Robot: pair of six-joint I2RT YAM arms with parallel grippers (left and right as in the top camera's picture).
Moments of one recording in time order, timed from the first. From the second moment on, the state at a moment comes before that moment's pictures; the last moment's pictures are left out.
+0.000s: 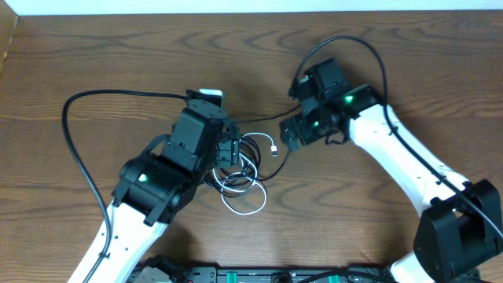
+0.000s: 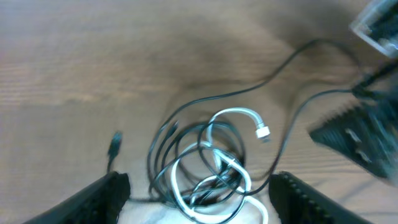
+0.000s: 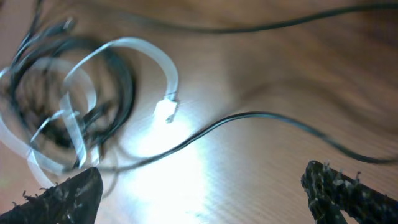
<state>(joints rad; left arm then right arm) -0.54 1.14 1.21 -0.97 -0.22 -0.35 0.48 1.73 1.34 -0.85 -0.23 0.00</state>
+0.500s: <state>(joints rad) -0.39 1.20 1.21 -1.02 -0.27 -0.45 0.76 1.72 1.06 -0.50 -0.33 -0.27</state>
